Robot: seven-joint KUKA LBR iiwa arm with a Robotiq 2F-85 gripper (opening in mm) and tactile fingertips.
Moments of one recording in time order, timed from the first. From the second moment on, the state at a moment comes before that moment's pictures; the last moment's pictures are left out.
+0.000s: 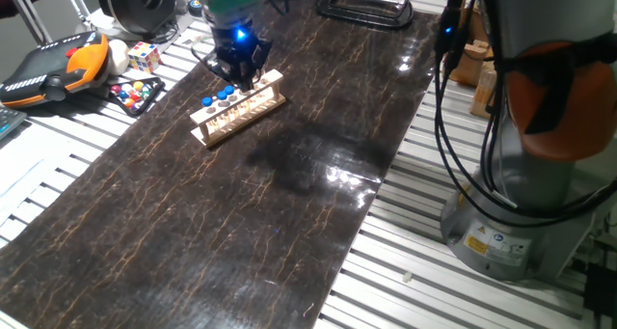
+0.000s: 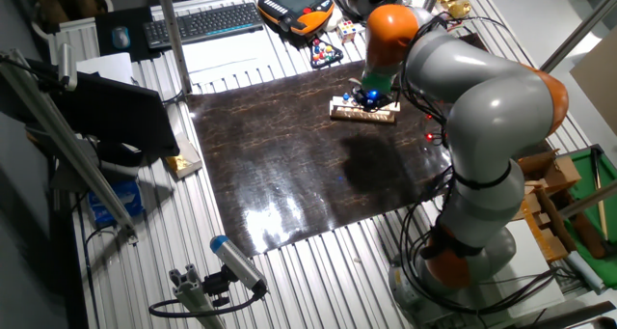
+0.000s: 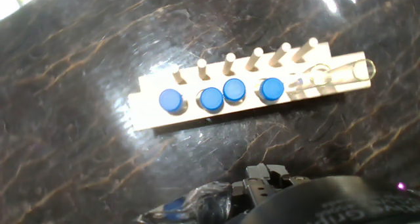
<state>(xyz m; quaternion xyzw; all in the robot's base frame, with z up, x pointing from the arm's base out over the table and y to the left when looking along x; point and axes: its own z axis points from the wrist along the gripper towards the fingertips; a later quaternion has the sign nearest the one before) 0.540 -0.002 0.178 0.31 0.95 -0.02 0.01</state>
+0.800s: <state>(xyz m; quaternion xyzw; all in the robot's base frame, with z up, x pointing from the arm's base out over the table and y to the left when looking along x) 0.548 -0.006 0.180 0.44 0.90 0.00 0.00</state>
